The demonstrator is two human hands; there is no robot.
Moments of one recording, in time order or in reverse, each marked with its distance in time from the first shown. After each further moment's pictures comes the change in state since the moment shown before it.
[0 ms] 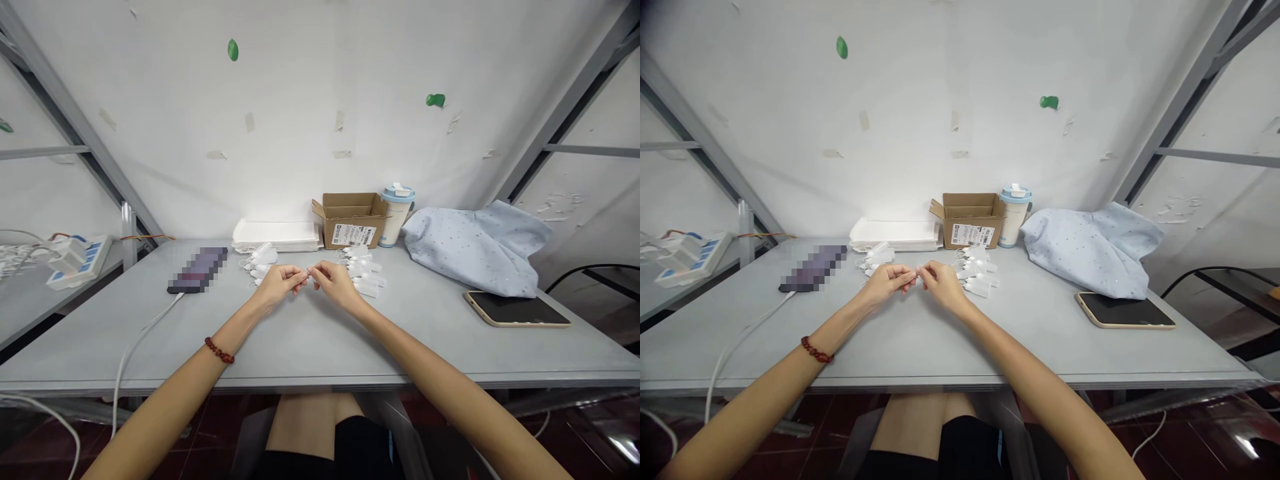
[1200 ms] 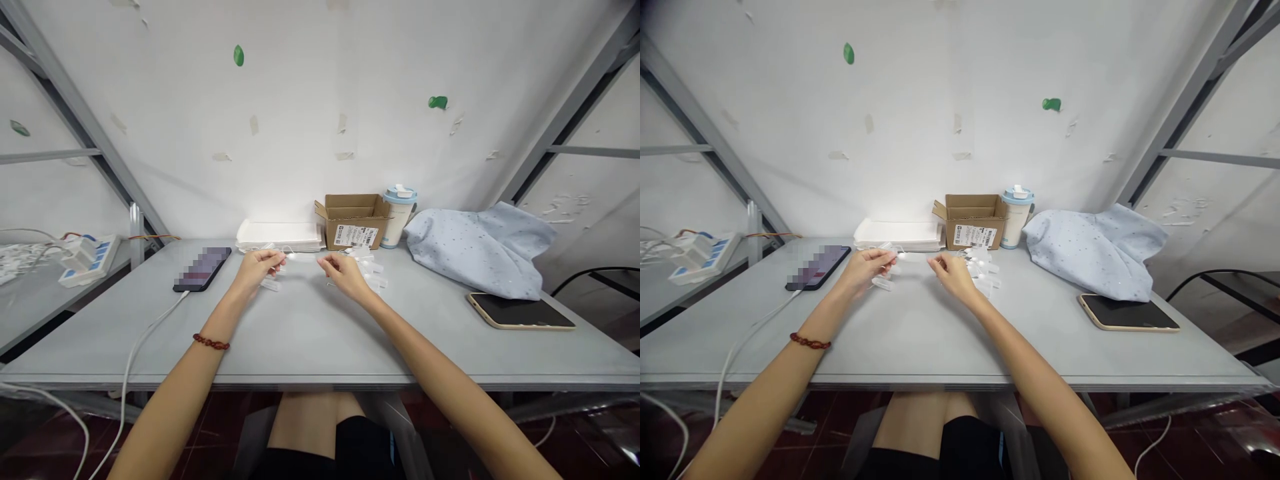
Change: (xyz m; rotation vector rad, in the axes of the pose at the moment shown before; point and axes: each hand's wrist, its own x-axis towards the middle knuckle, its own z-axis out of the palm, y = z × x) left_hand 0.009 0.010 -0.041 -0.034 0.308 0.002; right_hand 0.014 0.010 -0.017 -0.126 0.041 -0.031
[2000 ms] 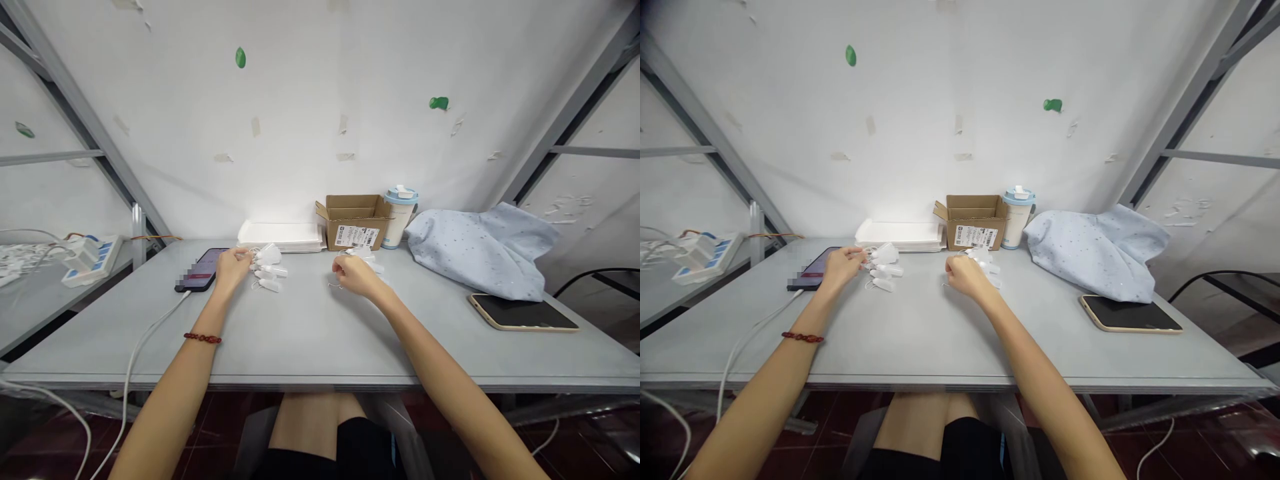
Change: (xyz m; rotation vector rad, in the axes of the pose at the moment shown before) left_hand 0.032 -0.036 -0.057 0.591 0.427 -0.043; right_hand 0.001 -0.005 -0.031 -0.599 -0.273 -0.004
